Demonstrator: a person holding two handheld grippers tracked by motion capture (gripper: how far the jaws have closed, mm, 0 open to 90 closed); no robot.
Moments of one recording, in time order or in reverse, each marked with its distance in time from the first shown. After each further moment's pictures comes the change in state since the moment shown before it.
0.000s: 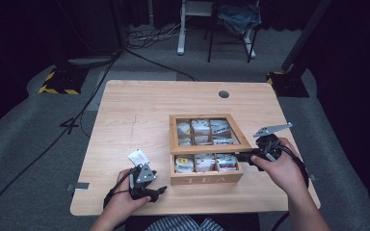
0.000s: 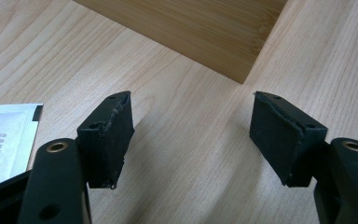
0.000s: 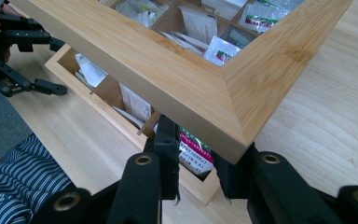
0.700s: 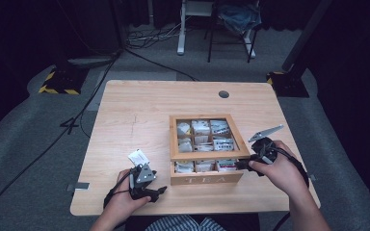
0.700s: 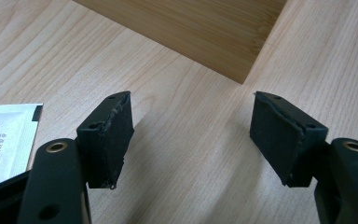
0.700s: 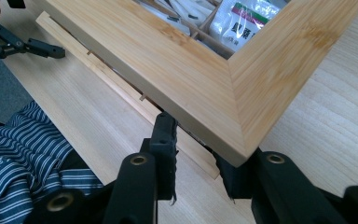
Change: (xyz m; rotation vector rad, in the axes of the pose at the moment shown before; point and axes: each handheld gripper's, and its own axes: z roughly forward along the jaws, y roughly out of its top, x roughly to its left) left arm 0.000 0.000 0.000 0.001 0.000 0.000; right arm 0.000 -0.006 0.012 0.139 0.035 -0.010
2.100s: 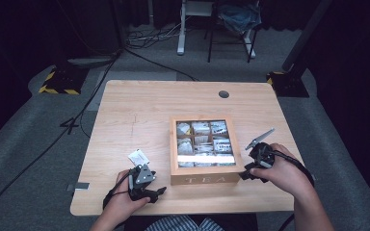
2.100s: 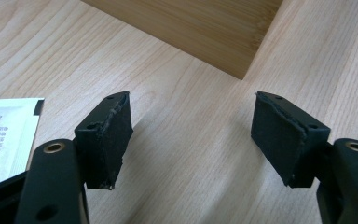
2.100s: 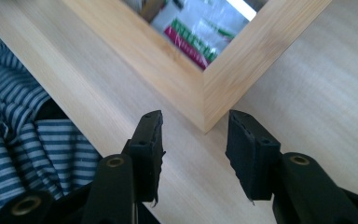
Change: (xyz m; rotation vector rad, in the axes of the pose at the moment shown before) left arm -0.001 -0.003 -0.003 0.003 0.008 -0.004; right arm -0.004 -0.007 0.007 0.188 -0.025 -0.060
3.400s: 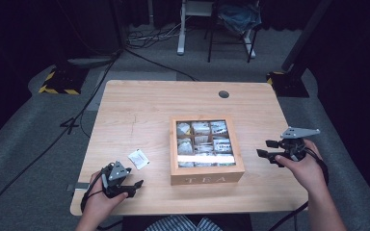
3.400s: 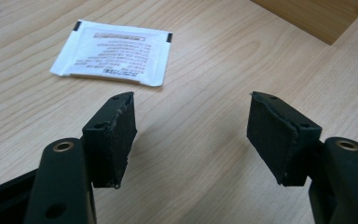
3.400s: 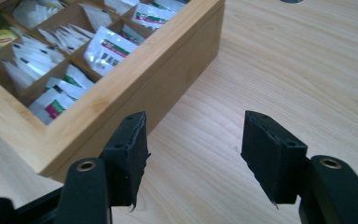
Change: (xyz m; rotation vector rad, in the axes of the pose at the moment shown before) left arm 0.040 -0.036 -0.044 -0.020 0.132 -0.149; right arm -0.077 -0.051 -0.015 -0.492 -0.158 0.043
